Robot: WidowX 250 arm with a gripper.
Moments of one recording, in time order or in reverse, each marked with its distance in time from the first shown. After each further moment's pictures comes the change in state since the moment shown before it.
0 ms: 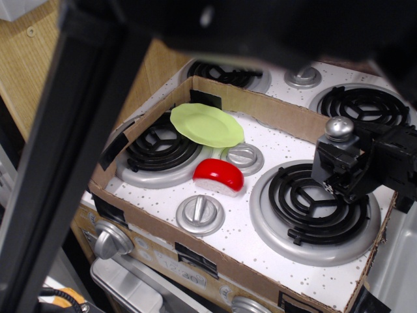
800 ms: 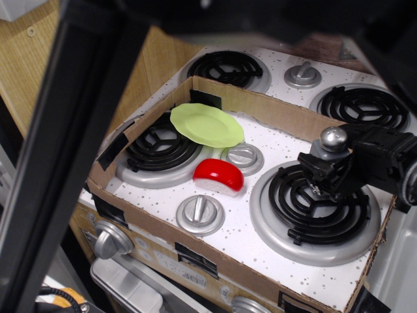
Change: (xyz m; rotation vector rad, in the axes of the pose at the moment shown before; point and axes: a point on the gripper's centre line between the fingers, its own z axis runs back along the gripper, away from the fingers) arm -0.011 0.003 -0.009 0.021 0.079 -0.011
